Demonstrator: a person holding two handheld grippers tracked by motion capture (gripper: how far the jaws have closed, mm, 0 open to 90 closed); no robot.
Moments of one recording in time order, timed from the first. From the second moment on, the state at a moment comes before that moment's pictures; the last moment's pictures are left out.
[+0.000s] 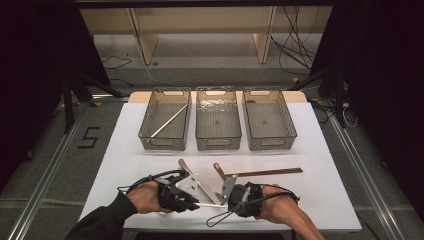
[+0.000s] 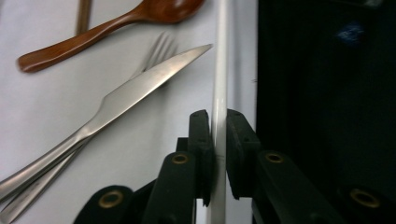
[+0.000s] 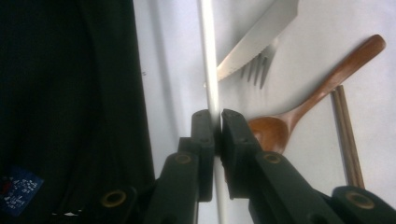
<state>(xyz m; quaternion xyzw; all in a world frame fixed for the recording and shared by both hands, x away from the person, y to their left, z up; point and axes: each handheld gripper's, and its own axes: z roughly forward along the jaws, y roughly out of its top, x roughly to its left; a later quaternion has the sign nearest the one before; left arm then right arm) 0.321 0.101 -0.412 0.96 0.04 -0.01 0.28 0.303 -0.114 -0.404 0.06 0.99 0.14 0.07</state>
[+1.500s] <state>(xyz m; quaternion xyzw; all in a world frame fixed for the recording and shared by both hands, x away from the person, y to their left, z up) 0.382 0.177 -0.389 0.86 0.34 0.11 0.37 0.323 -0.204 -0.399 0.35 0.85 0.37 0.12</state>
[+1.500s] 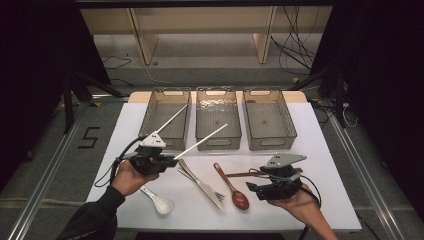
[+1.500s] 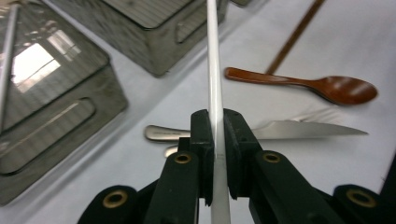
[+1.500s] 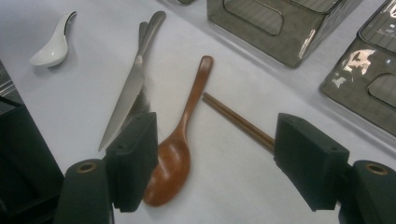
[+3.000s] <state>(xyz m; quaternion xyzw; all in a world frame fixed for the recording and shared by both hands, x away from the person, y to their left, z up) 0.515 0.229 -0.406 0.77 0.53 0.14 0.33 0.322 -0.205 -0.403 0.35 0.85 0.36 0.12</state>
